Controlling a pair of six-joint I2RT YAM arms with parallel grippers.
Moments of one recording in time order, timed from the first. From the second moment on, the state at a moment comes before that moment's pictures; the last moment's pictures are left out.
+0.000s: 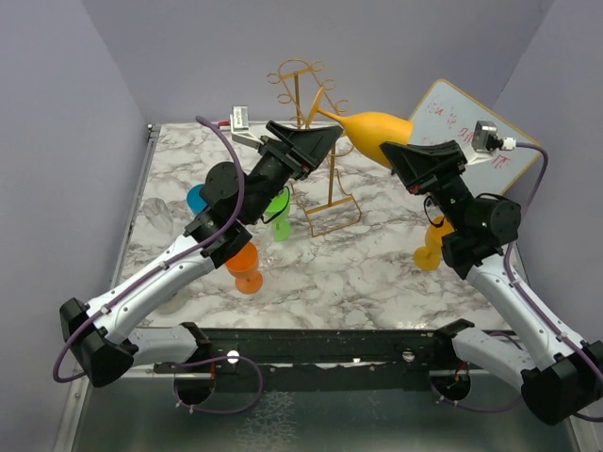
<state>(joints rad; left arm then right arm) -0.81 1.18 1.20 0.33 -0.10 -1.05 0.40 0.98 0.85 0.88 -0.38 0.95</state>
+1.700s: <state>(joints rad) -0.84 1.35 1.38 0.44 -0.32 -0.86 0.39 0.91 0.76 0.83 -0.37 1.00</state>
